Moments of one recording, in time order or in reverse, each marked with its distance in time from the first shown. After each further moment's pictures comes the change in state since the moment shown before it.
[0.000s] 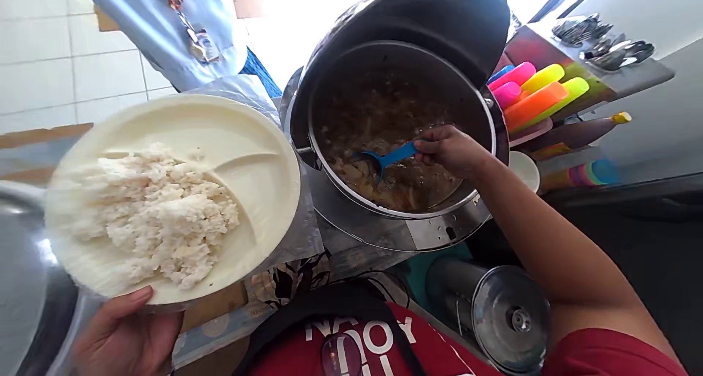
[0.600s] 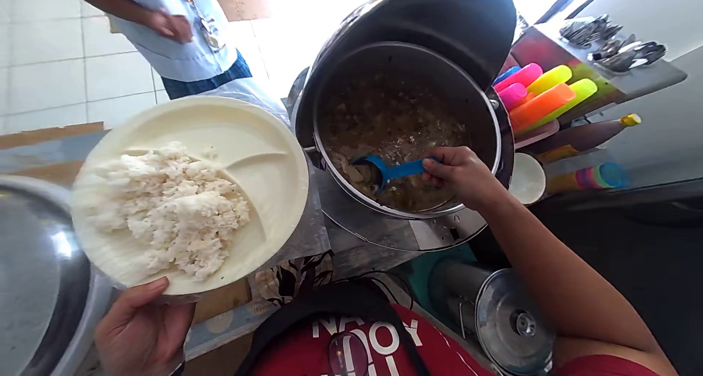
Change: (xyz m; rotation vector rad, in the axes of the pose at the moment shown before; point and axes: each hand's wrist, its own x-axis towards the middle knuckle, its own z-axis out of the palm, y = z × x) left_hand 0.001 -0.005 0.008 0.013 0.020 0.005; right_hand -0.057 0.007 0.030 -0.106 0.138 -0.151
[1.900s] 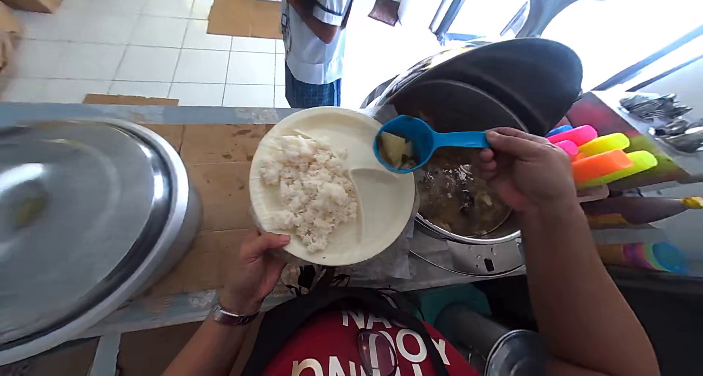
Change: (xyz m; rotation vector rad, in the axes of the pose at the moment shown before) left_hand -0.013 -0.016 0.055 -0.059 0.088 -0.215; right_hand 0.004 -0.090 0.026 0.519 0.120 -0.124
